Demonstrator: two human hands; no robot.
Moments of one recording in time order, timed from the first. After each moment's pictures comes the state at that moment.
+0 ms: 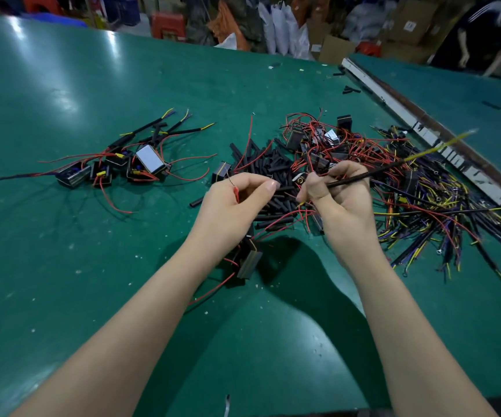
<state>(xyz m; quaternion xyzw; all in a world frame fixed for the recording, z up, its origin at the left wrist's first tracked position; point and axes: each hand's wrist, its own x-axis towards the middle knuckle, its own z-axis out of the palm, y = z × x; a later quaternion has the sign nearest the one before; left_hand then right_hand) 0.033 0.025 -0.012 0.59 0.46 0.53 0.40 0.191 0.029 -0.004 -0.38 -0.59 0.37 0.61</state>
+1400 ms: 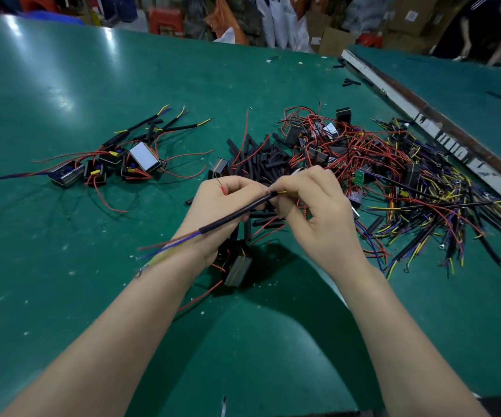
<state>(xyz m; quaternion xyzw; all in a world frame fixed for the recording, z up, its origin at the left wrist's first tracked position) 0.038 0.023 -0.005 0.49 0.48 0.53 0.49 0.189 0.026 -0.016 -0.37 -0.81 -0.01 0.47</state>
